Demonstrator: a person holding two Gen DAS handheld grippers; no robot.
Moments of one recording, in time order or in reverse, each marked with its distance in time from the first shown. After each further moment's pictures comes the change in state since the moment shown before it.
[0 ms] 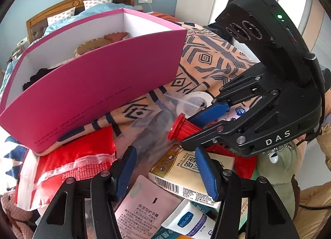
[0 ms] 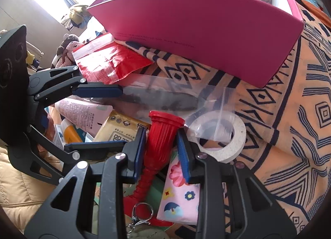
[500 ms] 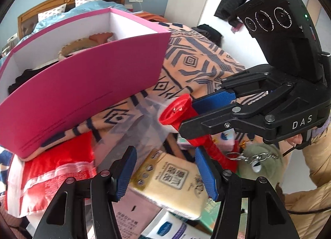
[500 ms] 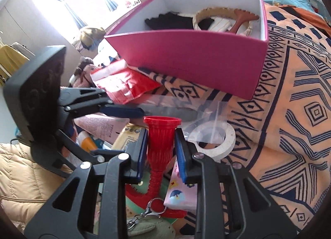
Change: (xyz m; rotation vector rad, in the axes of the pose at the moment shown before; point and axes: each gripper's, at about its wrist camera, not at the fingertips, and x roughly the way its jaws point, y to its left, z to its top) left arm 0.002 -0.009 0.009 -0.009 0.002 -0.119; right arm -0.045 0.000 -0.015 0.026 -0.199 0.079
